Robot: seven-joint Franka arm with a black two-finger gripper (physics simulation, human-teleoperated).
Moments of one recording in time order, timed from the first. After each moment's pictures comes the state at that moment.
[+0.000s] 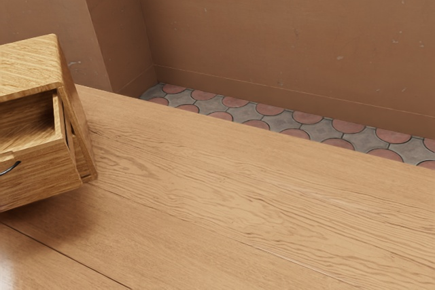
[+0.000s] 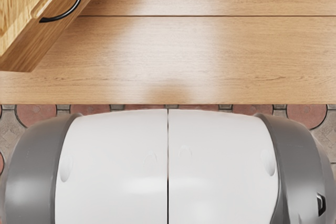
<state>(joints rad) 0.00 0.00 0.00 -0.07 0.00 0.02 0.00</state>
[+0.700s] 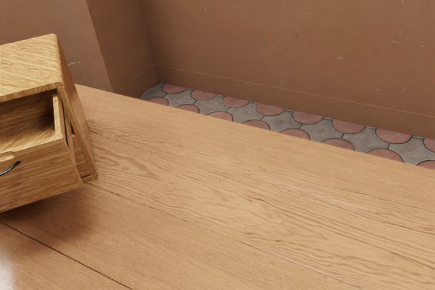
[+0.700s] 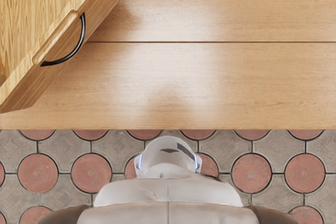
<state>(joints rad) 0.00 0.00 0.00 -0.28 0.00 0.21 0.00</state>
